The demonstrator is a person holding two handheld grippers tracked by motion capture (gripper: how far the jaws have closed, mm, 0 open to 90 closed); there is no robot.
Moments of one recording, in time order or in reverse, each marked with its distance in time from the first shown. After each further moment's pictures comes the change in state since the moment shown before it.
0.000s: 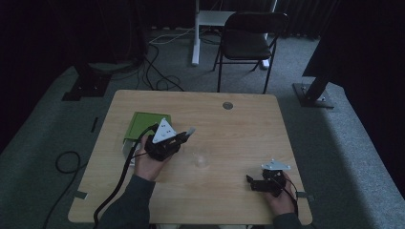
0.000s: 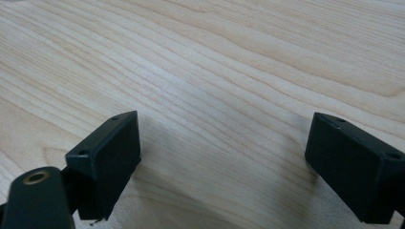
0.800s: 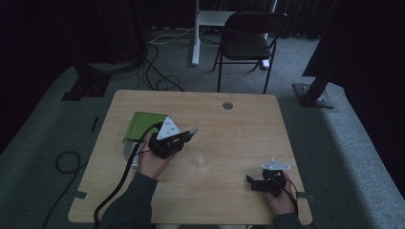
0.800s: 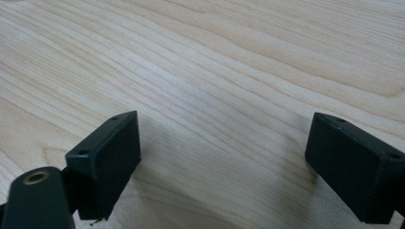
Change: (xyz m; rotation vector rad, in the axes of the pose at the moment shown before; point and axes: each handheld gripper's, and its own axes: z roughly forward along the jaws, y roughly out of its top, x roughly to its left) left arm 0.000 0.007 0.010 0.018 -0.024 0.005; right arm 0.000 0.000 0.000 0.000 0.000 0.000
